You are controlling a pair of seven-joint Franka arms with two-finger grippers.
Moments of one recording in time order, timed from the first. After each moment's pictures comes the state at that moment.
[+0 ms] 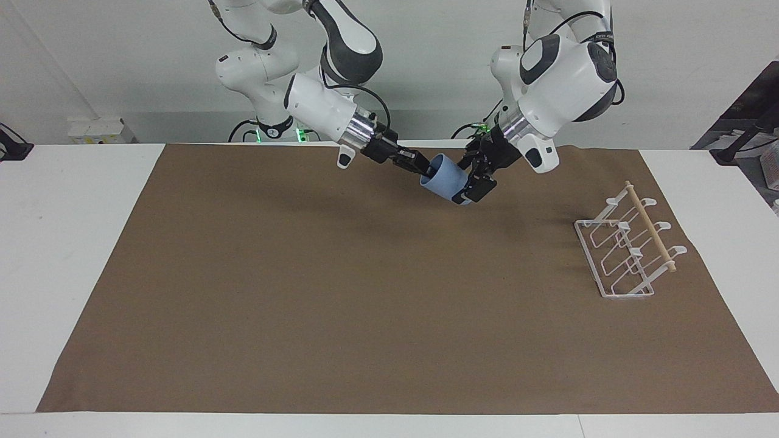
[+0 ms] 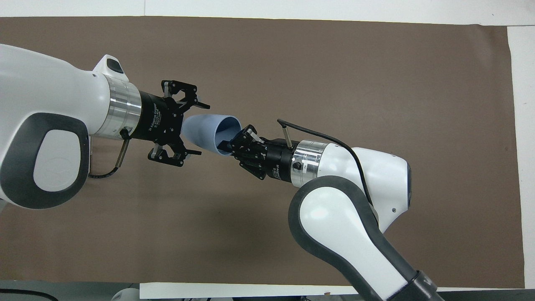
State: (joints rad) left arm -0.44 -0.01 -0.04 -1.87 -0.57 2.01 -1.58; right arm 0.56 -0.01 0.09 -2.11 1.45 2.57 0.39
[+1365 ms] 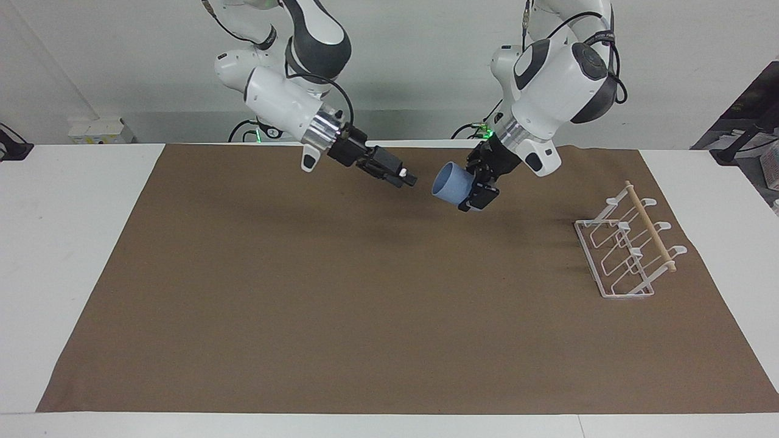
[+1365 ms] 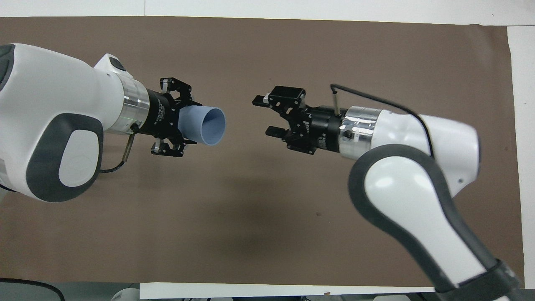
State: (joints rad) left arm -0.42 0.00 -0.02 -1.86 -0.32 1.99 -1.67; right arm 0.29 -0.06 0.08 -2.04 1.15 2.31 0.39
